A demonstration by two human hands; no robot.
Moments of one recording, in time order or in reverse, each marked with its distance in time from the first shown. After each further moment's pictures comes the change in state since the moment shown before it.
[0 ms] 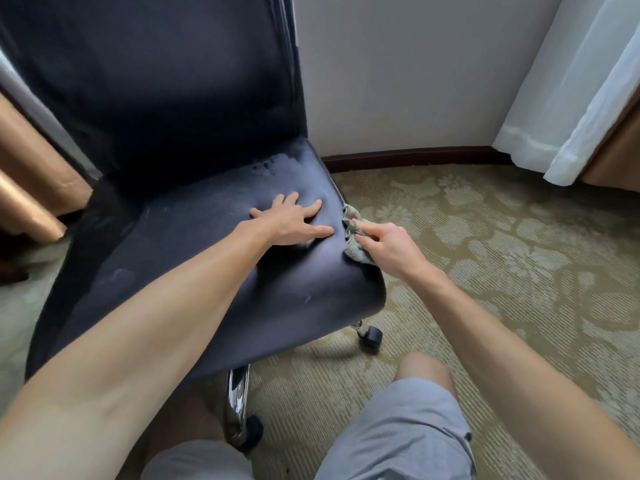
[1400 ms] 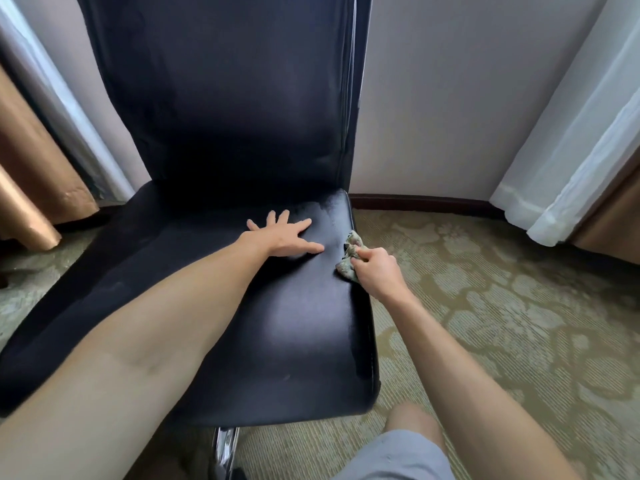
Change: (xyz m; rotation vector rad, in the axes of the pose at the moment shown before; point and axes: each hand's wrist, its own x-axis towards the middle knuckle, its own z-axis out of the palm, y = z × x) left_hand 0.045 -0.065 -0.022 -0.130 -0.023 -0.051; right_hand 0.057 -0.045 0.029 -0.006 0.074 0.268
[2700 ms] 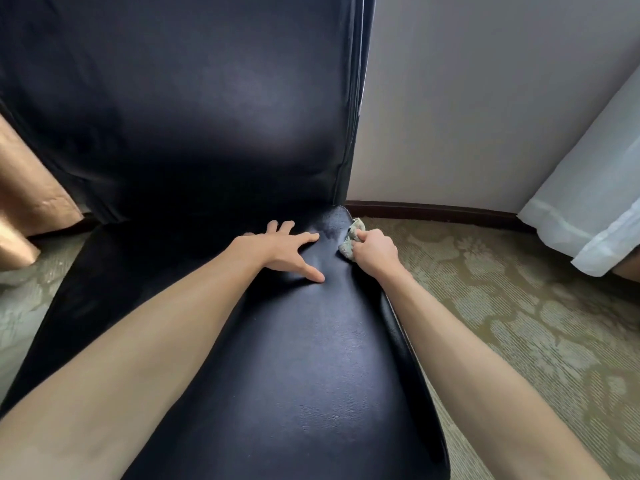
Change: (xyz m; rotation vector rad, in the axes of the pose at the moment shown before) left_hand 0.090 -0.040 -0.058 0.123 -0.125 0.027; right_hand 0.169 -0.069 0.025 -0.138 -0.029 0.100
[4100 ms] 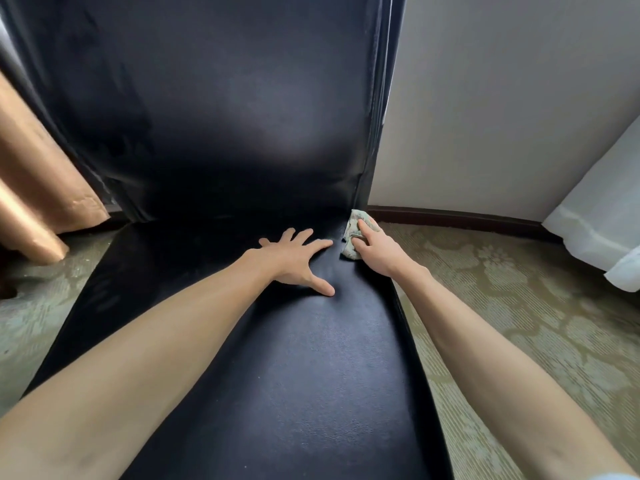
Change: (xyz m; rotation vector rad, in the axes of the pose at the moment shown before) left_hand -0.002 -0.001 0.006 -0.024 0.024 0.065; right_hand 0.027 -0.002 -0.005 -0.162 -0.173 -0.366
